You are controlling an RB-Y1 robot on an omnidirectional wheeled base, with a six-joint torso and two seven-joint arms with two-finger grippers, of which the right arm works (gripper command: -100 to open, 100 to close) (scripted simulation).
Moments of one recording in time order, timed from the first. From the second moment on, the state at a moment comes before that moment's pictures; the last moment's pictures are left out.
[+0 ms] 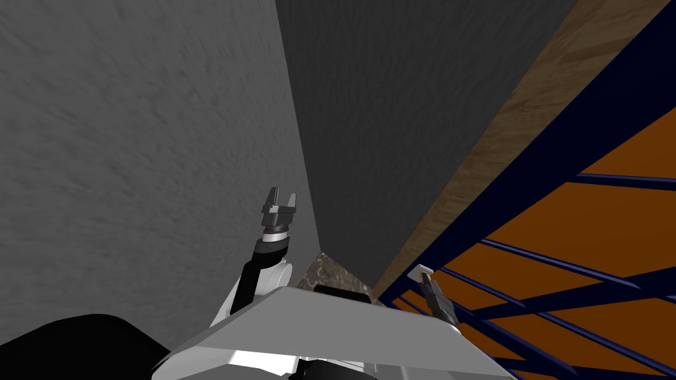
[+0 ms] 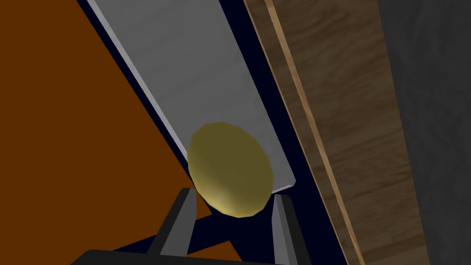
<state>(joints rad) 0.29 -0.04 -0.55 -0.98 0.35 -0.93 0.67</state>
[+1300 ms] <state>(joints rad) 0.31 -0.08 -0.49 -0.96 0.19 -0.93 0.35</state>
